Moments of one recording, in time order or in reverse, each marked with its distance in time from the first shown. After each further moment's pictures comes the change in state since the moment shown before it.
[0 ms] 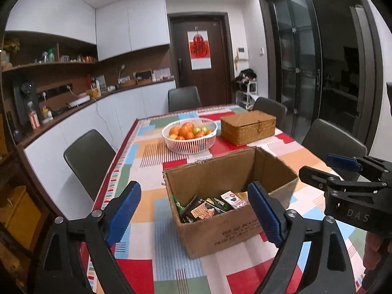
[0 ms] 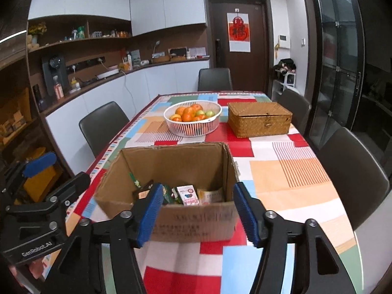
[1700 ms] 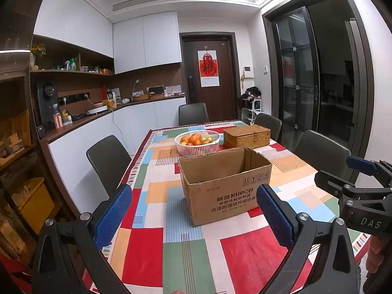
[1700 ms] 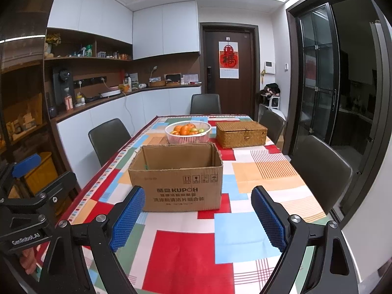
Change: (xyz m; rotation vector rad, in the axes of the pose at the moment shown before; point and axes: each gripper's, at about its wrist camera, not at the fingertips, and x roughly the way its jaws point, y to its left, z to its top) left arm -0.139 -0.006 -0.054 -0.037 -0.097 0.053; right arm -0.150 0.021 -0.075 -0.017 -0.154 -0.063
